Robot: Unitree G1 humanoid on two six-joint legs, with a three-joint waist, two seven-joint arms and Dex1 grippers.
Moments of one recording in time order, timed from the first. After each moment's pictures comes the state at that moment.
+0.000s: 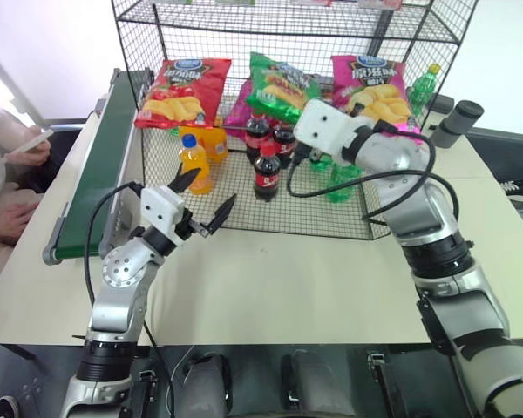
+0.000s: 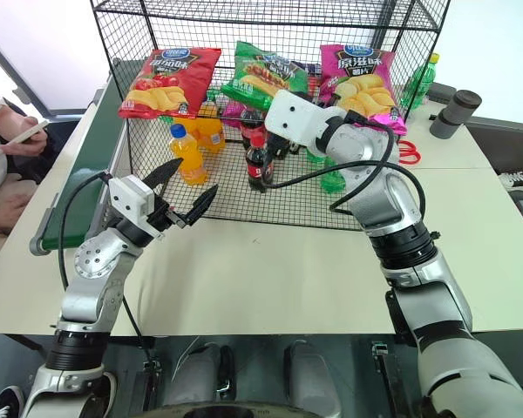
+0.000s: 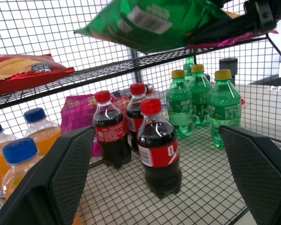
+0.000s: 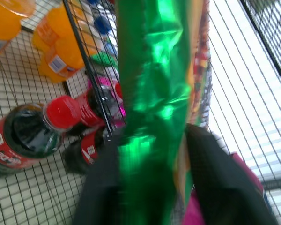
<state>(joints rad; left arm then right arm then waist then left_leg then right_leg) -0.20 0.33 0.04 -0.17 -0.27 -0.03 -0.57 -0.87 -0.49 0.26 -0.02 -0.40 0.33 0.60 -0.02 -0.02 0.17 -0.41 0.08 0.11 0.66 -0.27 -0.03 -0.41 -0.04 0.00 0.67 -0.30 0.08</state>
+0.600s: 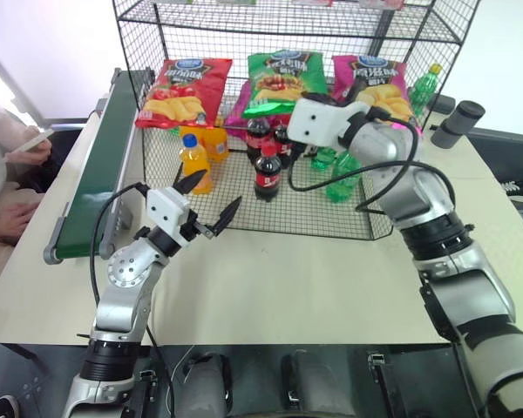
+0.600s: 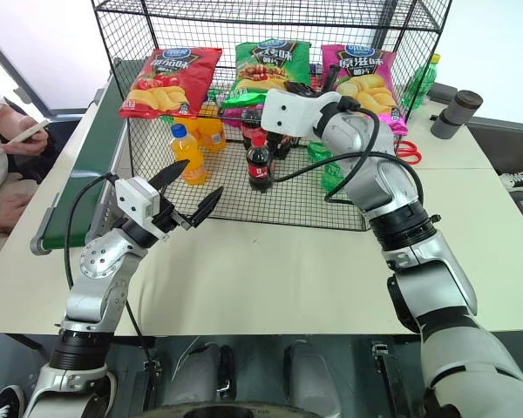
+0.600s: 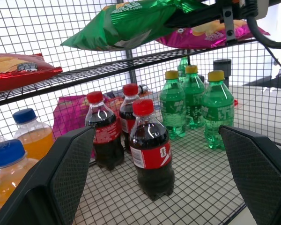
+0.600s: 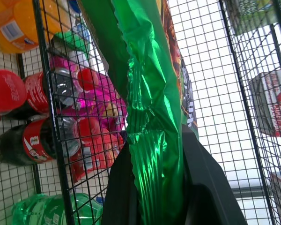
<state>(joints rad) -0.21 0.32 0.02 -0.17 -0.27 -0.03 -0.57 -0.97 -0.51 0.32 0.22 -0.57 0.12 0.48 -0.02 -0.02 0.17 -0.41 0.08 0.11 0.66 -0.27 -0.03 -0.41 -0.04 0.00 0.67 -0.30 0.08</state>
